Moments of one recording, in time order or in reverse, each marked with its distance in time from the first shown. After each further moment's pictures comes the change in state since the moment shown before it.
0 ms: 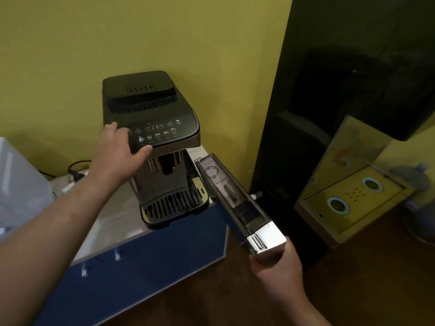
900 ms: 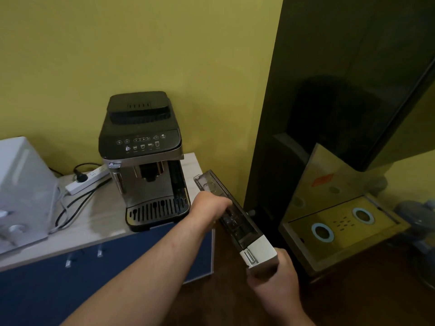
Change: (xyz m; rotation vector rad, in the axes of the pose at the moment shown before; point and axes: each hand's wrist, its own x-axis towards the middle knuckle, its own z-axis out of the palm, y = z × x) left_hand -0.116 0.227 0.104 -0.709 -0.459 -0.595; right_hand 0.028 0.005 -0.108 -0.118 -0.095 -0.146
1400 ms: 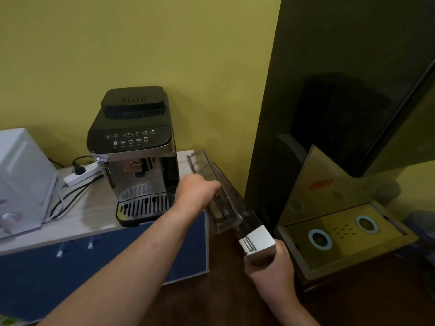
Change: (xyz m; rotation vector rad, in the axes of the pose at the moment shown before) left_hand 0.005 0.029 0.015 0.014 0.218 0.206; right_hand 0.048 0.022 -0.032 0.026 -0.025 -0.034
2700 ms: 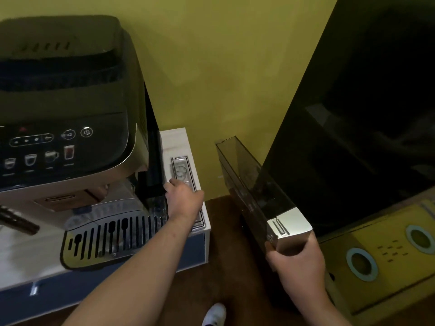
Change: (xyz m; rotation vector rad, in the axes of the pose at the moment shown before) left_hand 0.271 -0.147 0.097 0.415 0.123 -0.193; right_hand 0.203 0.035 0.078 -0.008 0.077 0.279
